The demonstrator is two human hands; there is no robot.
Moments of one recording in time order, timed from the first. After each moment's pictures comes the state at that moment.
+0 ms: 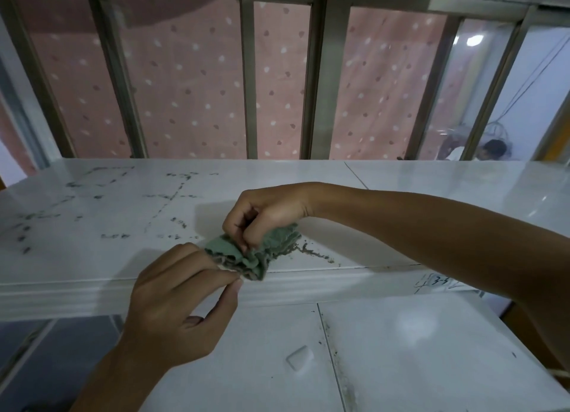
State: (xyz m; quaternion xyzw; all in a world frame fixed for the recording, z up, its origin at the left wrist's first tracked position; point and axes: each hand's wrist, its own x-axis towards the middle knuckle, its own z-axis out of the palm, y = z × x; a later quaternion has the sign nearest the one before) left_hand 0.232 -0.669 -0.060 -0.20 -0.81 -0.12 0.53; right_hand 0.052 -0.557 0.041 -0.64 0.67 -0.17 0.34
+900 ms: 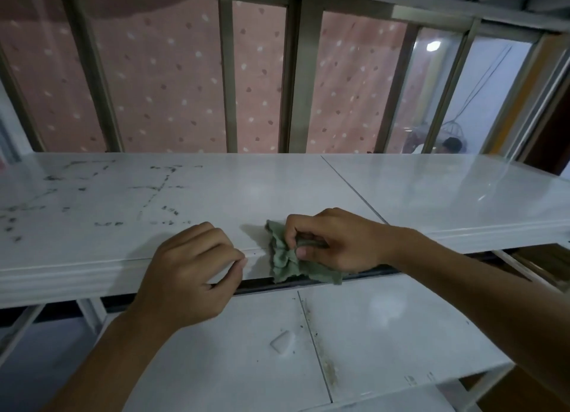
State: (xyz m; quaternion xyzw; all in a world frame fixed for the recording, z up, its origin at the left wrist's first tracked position) left_hand 0.221 -0.672 -0.060 -0.27 -0.81 -0.13 0.50; right_hand 0.115 -0.426 0.016 -0.56 0.82 -0.15 0.04
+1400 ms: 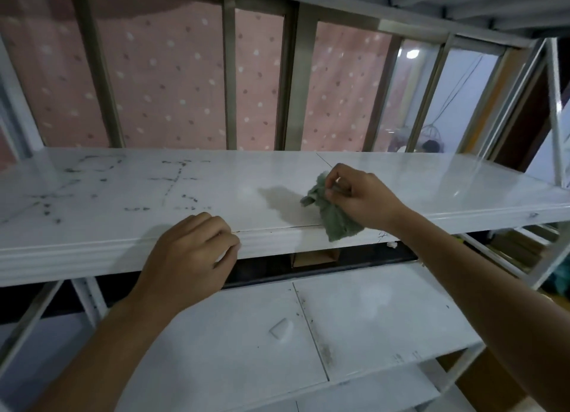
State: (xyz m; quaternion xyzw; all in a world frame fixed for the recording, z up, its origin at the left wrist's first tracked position) left_hand 0.251 -0.702 -0.065 -0.24 -0.83 -0.04 0.51; right_hand 0.128 -0.416 0.030 -0.32 0.89 -0.28 -0.13
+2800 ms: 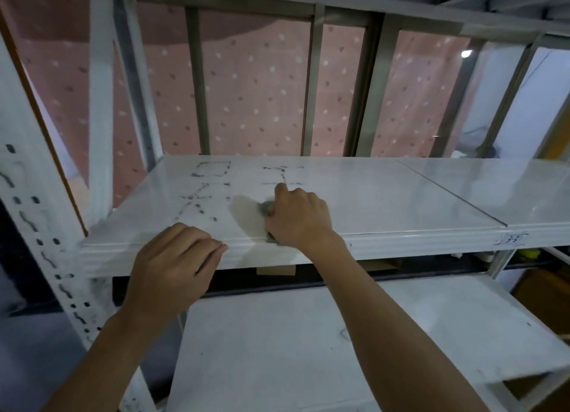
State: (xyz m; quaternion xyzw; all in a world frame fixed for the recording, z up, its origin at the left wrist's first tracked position) left_hand 0.341 -0.902 -0.077 -0.19 -0.79 0.06 0.58; right_hand 0.230 -0.713 0.006 -0.29 0.94 -0.08 -0.16
